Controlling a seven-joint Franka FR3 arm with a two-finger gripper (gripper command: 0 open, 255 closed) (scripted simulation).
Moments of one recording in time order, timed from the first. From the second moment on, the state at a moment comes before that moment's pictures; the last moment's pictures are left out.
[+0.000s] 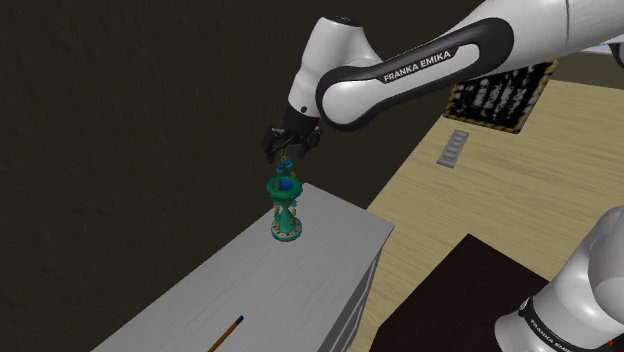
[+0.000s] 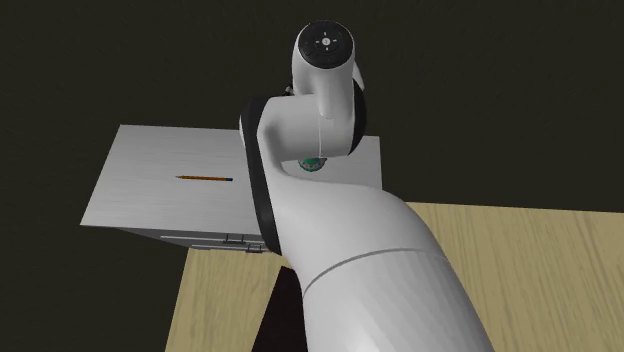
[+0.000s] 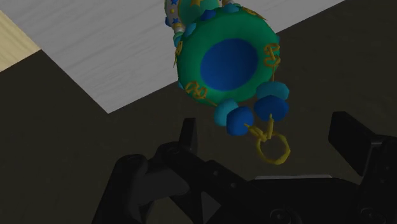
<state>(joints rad) 0.09 0.11 0.32 -1.96 -0.03 2.45 0.52</state>
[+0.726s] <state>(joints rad) 0.10 0.15 0.32 -1.99 -0.05 2.52 0.54</state>
